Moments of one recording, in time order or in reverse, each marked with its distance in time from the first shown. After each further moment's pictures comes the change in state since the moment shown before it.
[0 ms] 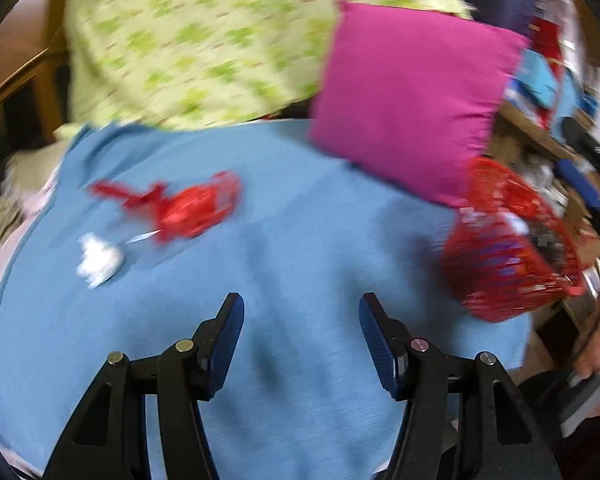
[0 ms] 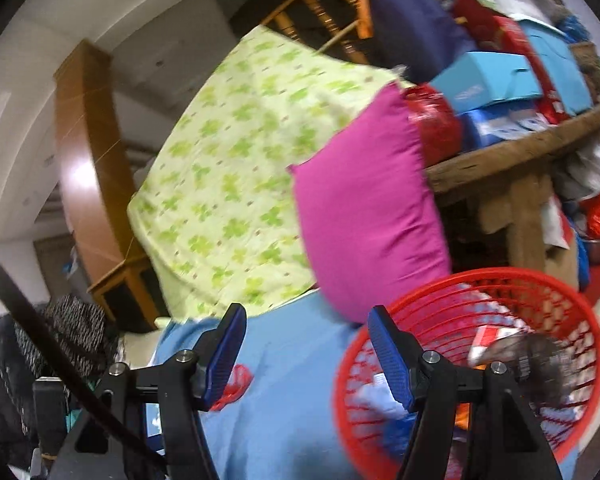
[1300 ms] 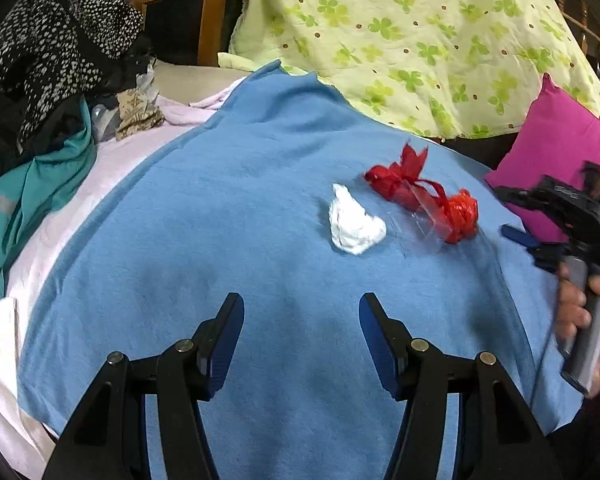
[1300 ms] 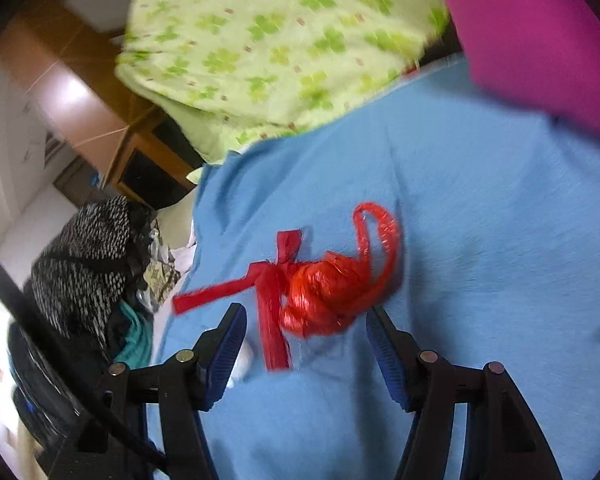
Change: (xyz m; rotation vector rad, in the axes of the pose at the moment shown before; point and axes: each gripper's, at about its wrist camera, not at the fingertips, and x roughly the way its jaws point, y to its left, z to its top) left arm -0.013 0.237 -0.042 -0.351 -0.024 0.221; right arm 0.297 0.128 -0.139 0.220 0.710 0.173
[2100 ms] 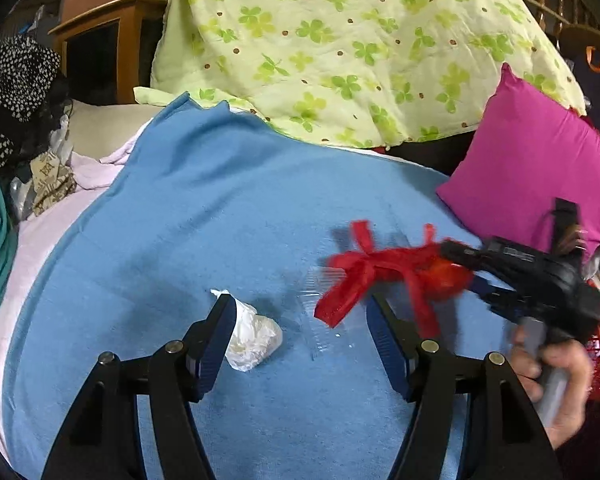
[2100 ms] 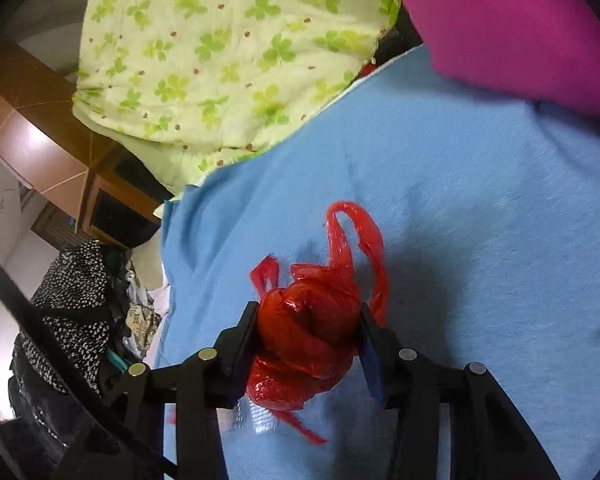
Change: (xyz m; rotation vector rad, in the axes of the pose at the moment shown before) left arm 0.047 -0.089 0.087 0.125 -0.011 -0.132; right arm 0.008 -0.030 0.036 0.104 -0.058 -0.061
